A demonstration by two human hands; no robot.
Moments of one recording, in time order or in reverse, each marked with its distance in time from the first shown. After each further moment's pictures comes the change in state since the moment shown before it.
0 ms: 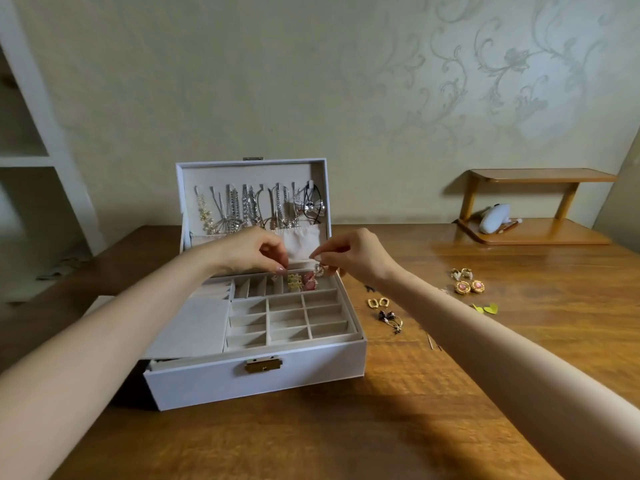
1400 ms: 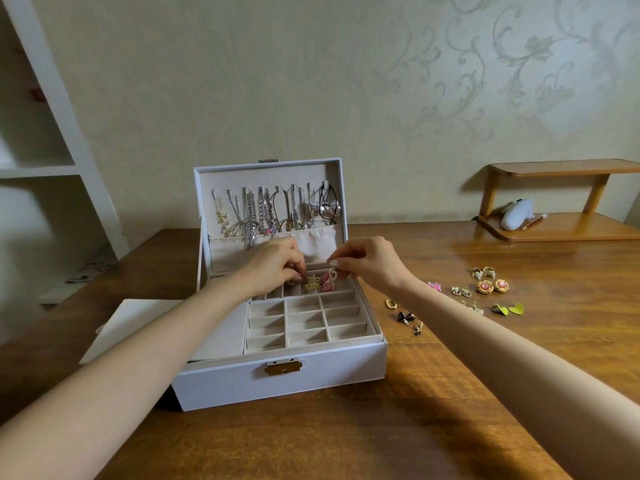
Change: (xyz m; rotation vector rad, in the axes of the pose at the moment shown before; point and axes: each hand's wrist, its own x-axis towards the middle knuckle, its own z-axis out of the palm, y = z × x) left_hand 0.001 -0.011 0.031 0.324 0.248 0.057; right_hand 0.001 0.013 0.013 0.142 0.040 0.044
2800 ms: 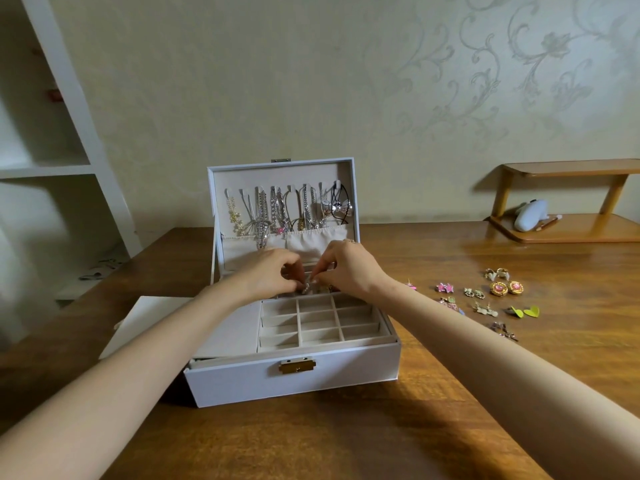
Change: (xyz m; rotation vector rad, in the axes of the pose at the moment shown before) left_hand -0.021 -0.008 -0.010 -0.103 -0.101 -0.152; right_hand 0.013 -0.018 0.039 -0.450 -0.103 -0.156
